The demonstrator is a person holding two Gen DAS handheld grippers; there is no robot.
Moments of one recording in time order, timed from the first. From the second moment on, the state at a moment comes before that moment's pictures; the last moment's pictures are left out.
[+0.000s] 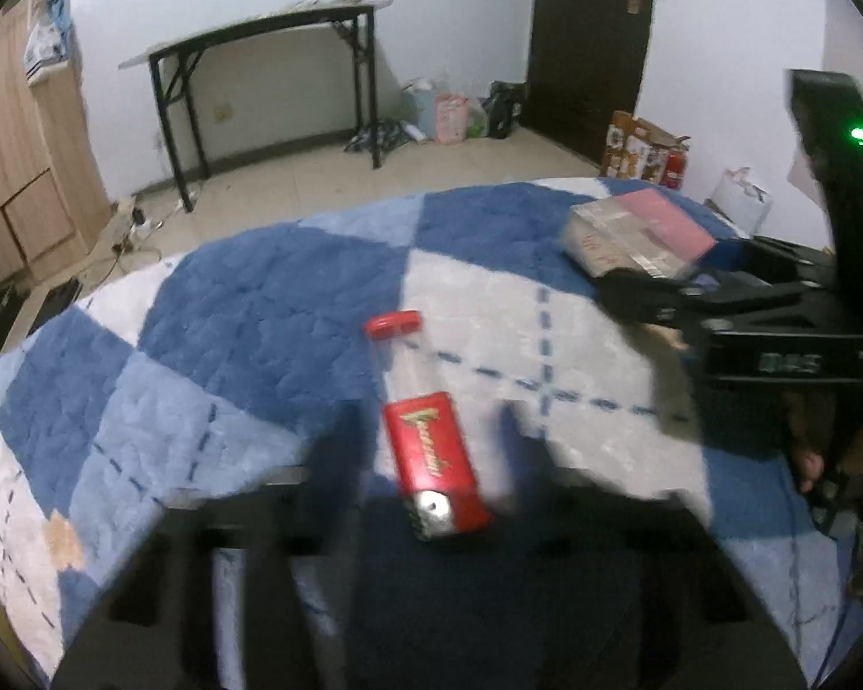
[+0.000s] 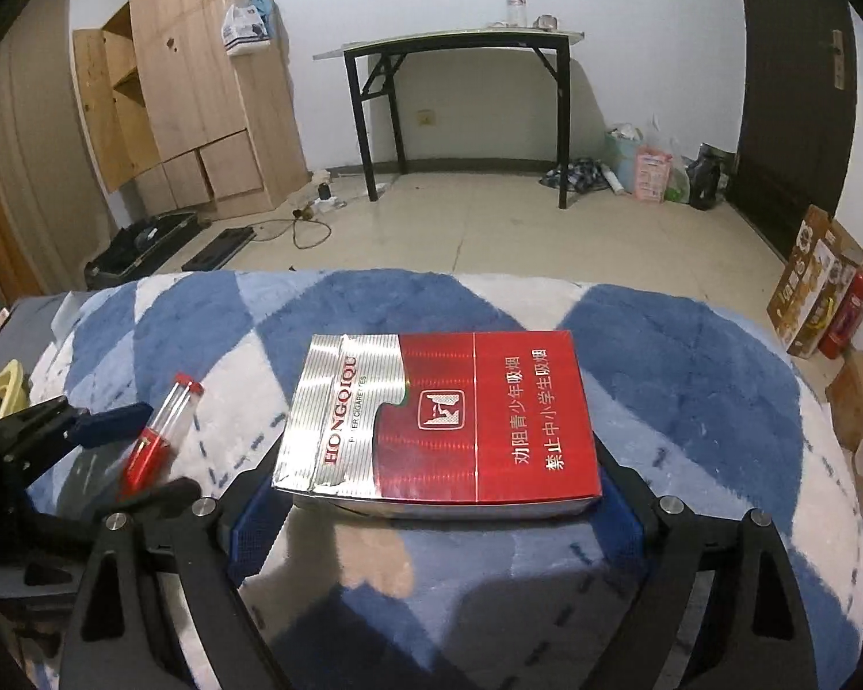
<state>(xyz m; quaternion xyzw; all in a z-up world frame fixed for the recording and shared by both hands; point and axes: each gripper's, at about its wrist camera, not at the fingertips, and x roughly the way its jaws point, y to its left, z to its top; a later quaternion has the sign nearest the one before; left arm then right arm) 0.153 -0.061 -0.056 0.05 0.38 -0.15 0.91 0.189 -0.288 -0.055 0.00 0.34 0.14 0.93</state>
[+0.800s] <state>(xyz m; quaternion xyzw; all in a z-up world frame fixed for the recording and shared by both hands) 0.039 0.104 0.078 0.07 0.33 -0.05 0.94 0.105 -0.188 0.005 -0.07 0.28 0.29 0.91</state>
